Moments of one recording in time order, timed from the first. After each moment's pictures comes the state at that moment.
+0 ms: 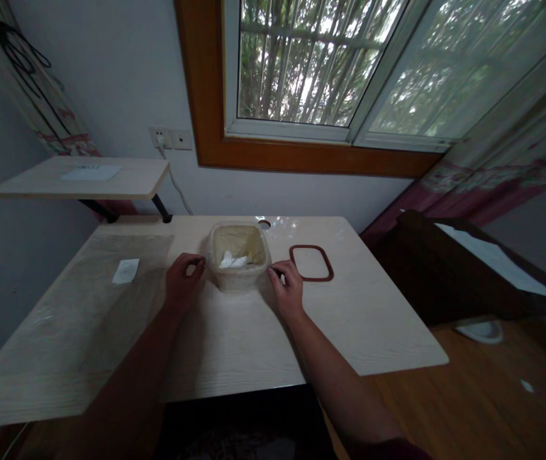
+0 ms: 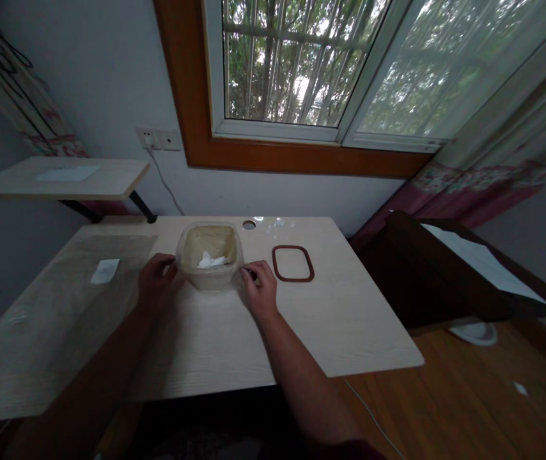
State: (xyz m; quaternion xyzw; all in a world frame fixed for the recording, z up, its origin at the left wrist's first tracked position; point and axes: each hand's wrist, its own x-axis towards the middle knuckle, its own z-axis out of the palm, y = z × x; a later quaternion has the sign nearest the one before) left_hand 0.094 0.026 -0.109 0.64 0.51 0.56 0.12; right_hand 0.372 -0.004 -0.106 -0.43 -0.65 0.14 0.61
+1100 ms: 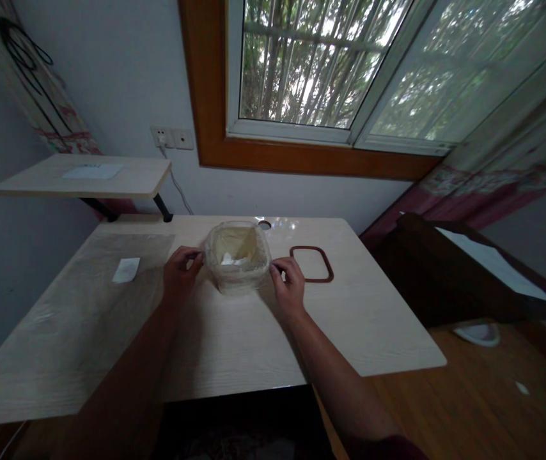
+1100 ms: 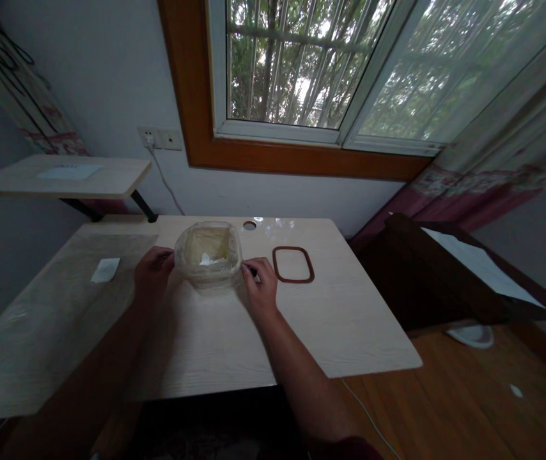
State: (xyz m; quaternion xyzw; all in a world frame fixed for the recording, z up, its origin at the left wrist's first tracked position) left_hand 0.096 0.028 -0.085 0.62 0.50 0.59 0.14; right_hand 0.368 -0.003 -0.088 -0.44 -0.64 0.13 0.61
